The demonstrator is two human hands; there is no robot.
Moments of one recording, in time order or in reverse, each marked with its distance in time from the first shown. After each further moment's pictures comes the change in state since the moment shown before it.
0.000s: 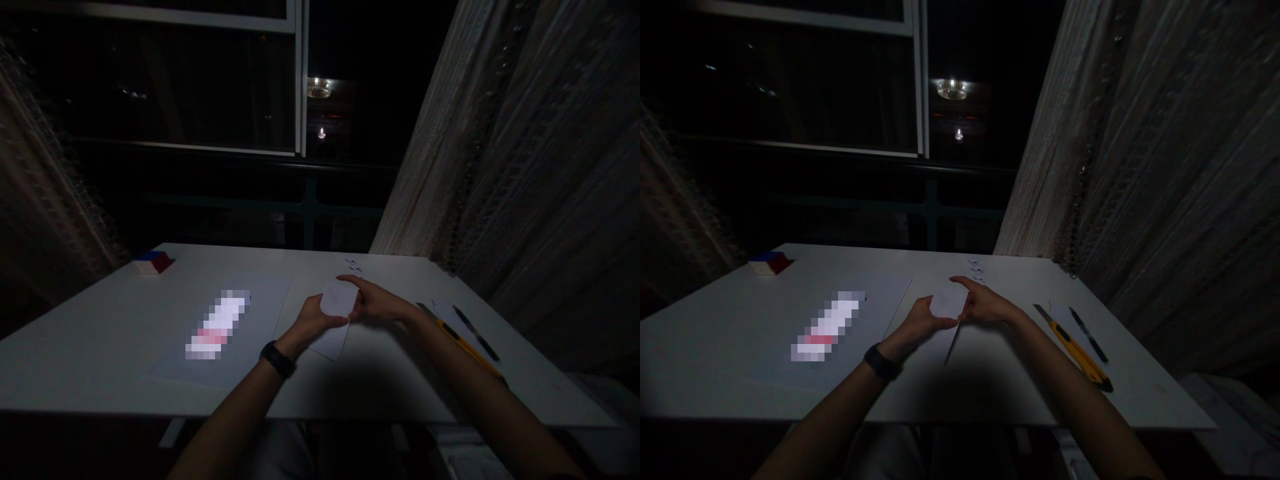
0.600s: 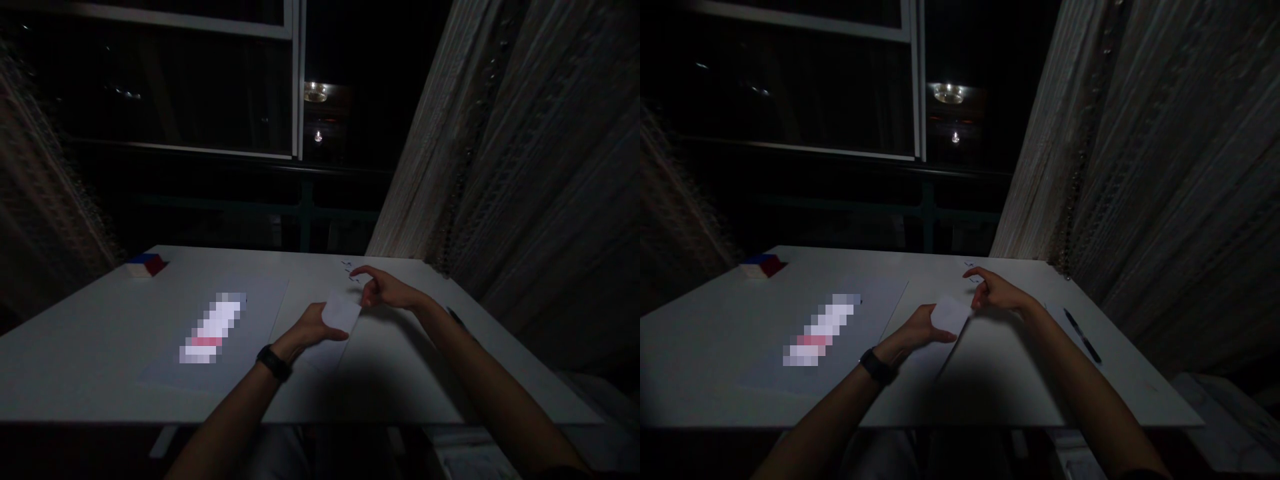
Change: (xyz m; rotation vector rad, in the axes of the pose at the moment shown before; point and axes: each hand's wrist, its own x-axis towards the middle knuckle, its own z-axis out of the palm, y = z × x) left_hand -0.006 0.009 0.001 0.091 -0.172 -0.105; right_hand -0.011 -0.002 -0.042 0.108 0.022 0.042
